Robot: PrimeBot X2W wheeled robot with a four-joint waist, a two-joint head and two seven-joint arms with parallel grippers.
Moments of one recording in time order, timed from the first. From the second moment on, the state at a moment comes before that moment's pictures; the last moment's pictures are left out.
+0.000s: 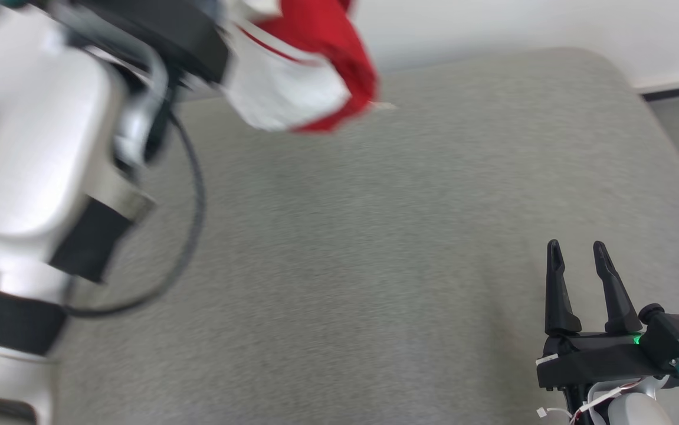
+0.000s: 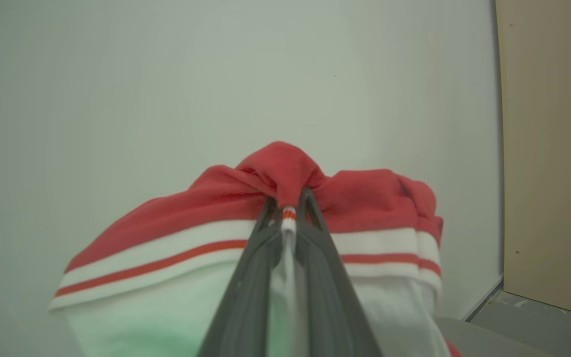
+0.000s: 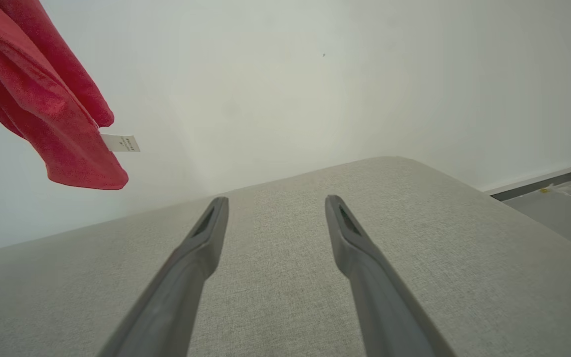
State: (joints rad) left arm -1.22 0.33 -0.59 0.41 -0.63 0.00 -0.11; right arm -0.16 -0.05 -0.03 0.18 0.24 0.13 -0.26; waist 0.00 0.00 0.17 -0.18
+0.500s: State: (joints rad) left arm -0.80 0.21 -0.68 0.49 -0.72 0.03 -0.18; right arm -0.15 -0.05 -0.05 0.18 0.24 0.13 -0.26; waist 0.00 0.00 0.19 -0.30
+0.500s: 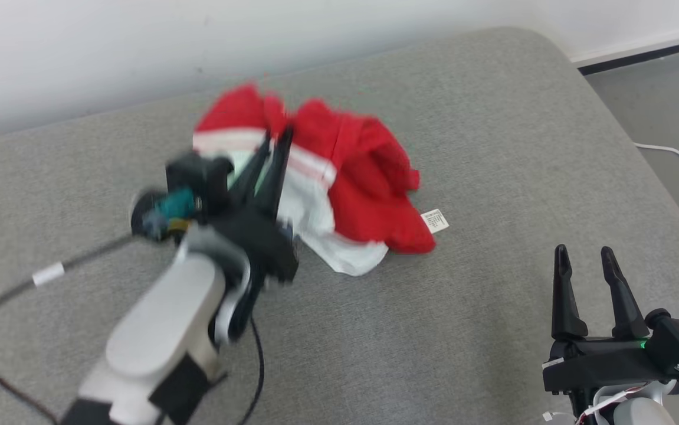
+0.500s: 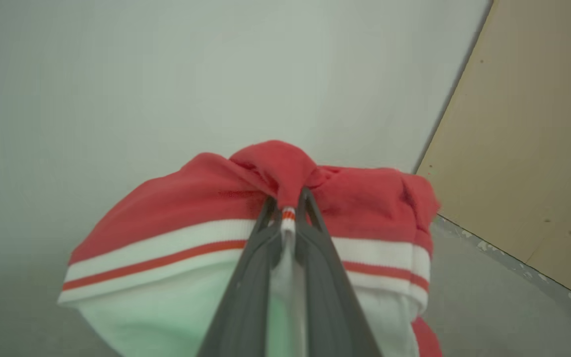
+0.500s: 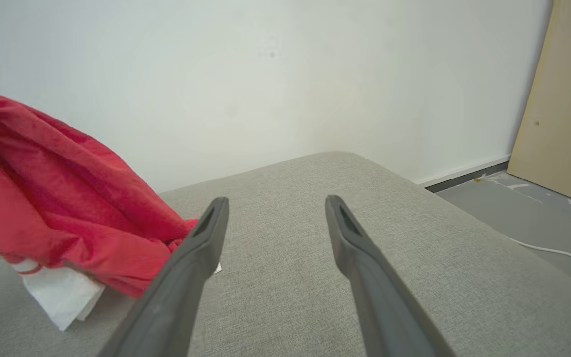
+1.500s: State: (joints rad) left arm -0.39 0.29 -0.40 0.23 -0.47 0.04 -0.26; right arm -0.08 -0.05 -0.04 0.17 0.18 0.13 -0.26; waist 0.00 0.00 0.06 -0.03
